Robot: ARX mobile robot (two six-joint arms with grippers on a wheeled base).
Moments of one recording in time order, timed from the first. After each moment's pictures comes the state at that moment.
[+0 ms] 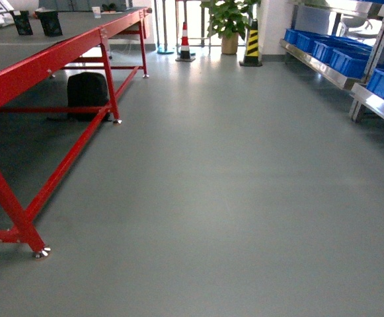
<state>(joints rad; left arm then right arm) 0.00 1.03 0.37 0.46 -0.08 0.11 0.20 1.05 0.21 0.79 0.25 -0.06</state>
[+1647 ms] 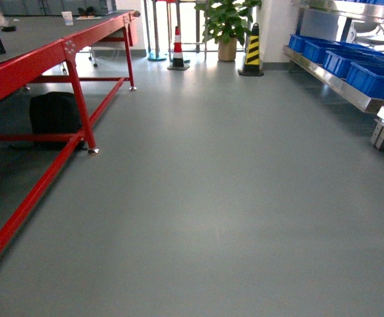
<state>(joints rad) 0.00 1.03 0.37 0.46 -0.08 0.11 0.20 1.05 0.21 0.79 0.25 -0.06</state>
